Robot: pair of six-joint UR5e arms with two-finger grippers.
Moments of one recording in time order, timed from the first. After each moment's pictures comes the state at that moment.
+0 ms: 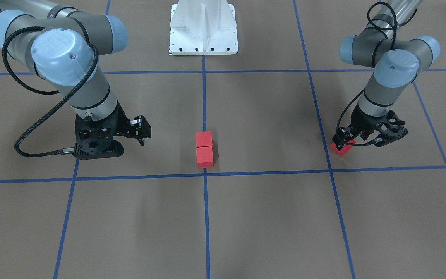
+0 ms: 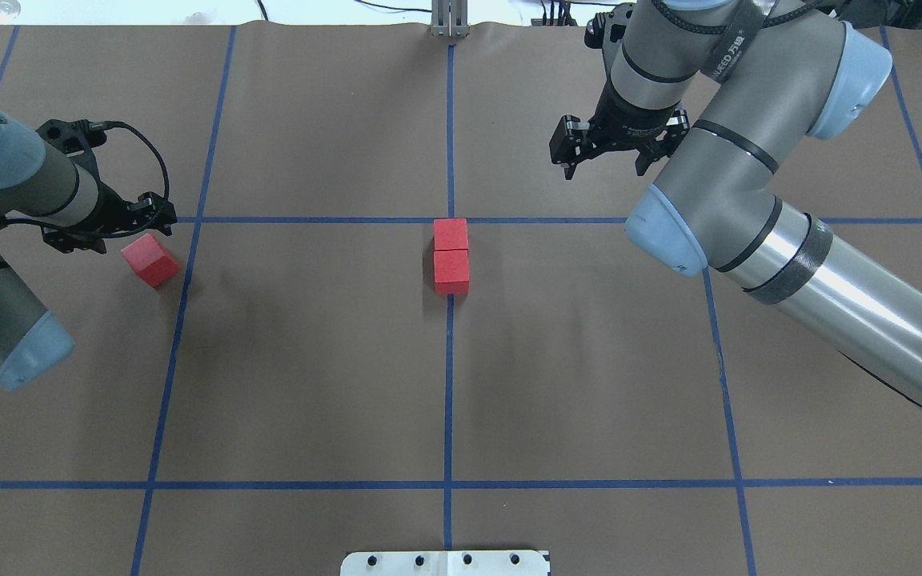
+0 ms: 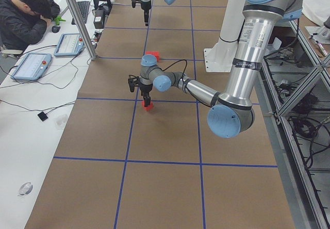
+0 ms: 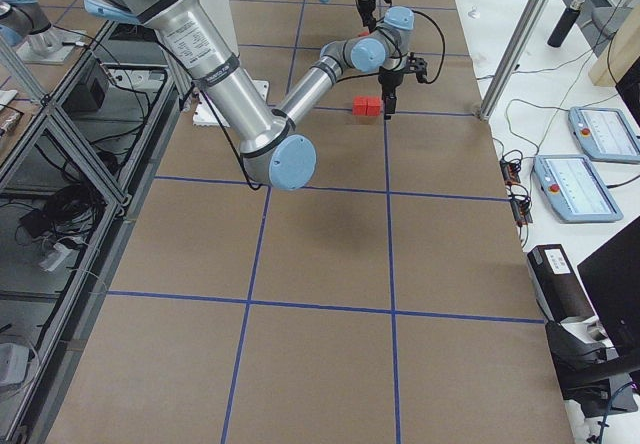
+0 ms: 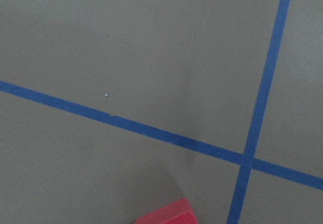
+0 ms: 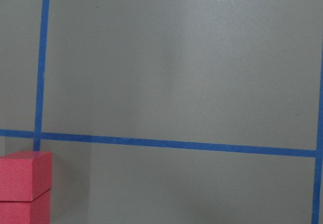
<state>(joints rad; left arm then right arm) -0.84 -1.80 -1.68 -1.87 -1.93 -1.28 0.86 -0.87 1.65 -1.74 2.10 0.84</state>
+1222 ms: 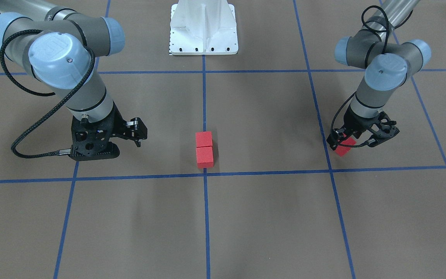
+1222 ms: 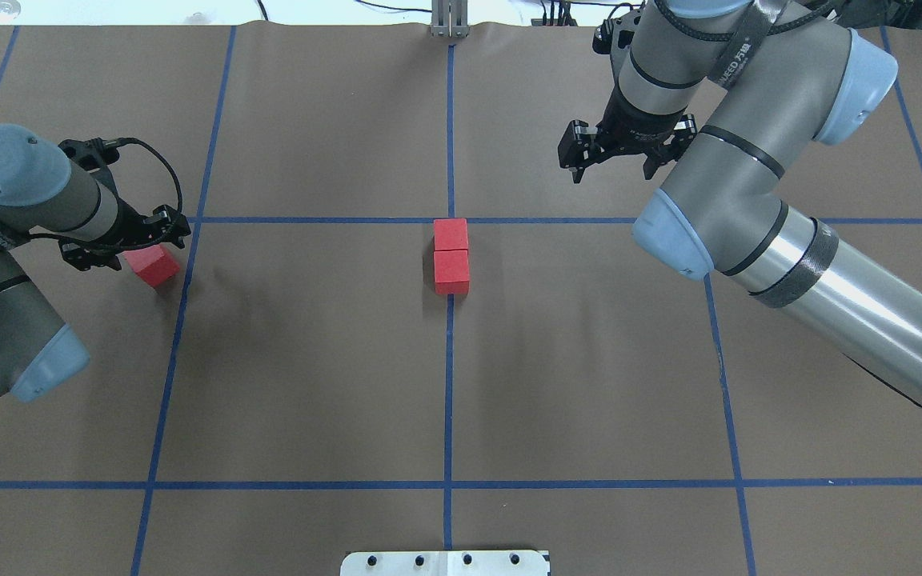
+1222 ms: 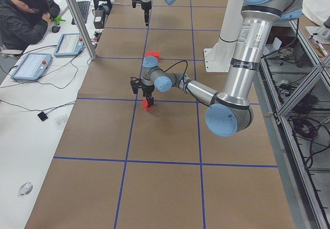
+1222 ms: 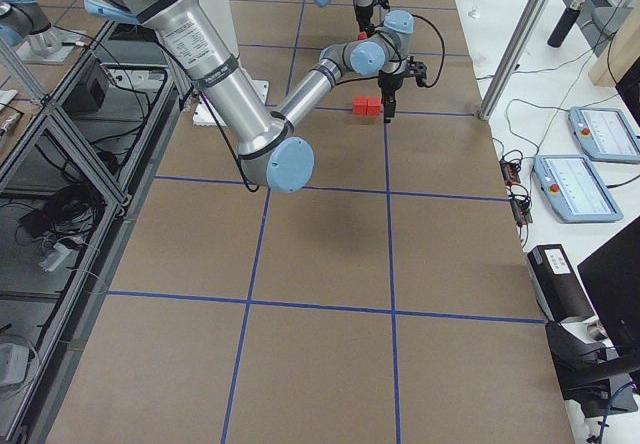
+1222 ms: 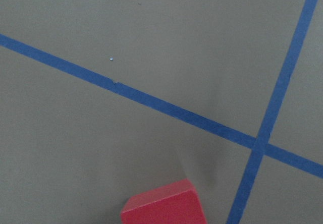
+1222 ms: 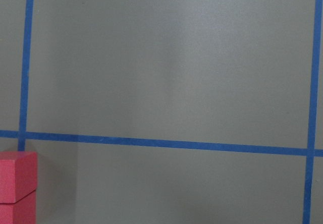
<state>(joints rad) -0.81 -1.83 -1.64 -1.88 -1.93 -1.34 0.86 -0.88 1.65 -1.74 2.10 0.84</state>
